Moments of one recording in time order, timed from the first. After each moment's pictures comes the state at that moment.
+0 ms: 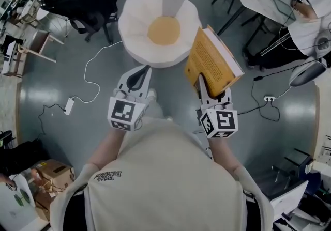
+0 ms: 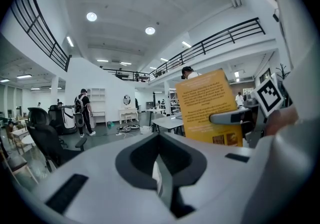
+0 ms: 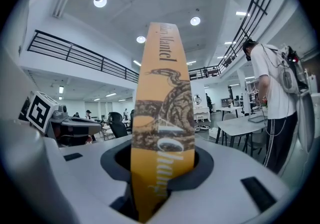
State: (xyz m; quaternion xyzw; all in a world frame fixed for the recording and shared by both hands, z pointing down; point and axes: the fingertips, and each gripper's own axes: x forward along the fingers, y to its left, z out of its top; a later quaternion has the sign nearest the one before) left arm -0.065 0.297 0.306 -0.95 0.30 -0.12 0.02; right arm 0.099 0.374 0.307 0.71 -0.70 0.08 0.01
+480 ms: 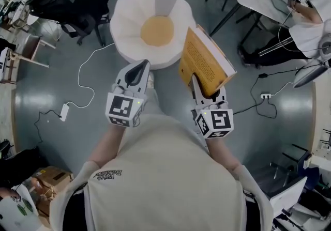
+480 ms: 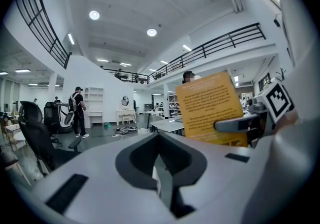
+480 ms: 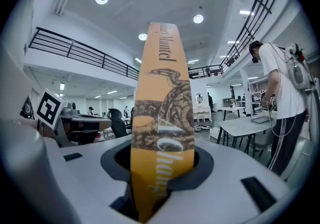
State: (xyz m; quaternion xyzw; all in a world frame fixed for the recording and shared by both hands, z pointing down) left arm -0.036 0.241 0.319 -0.95 0.29 -0.10 0.01; right arm 0.102 0.330 0.326 0.70 -0.71 0.08 0.02
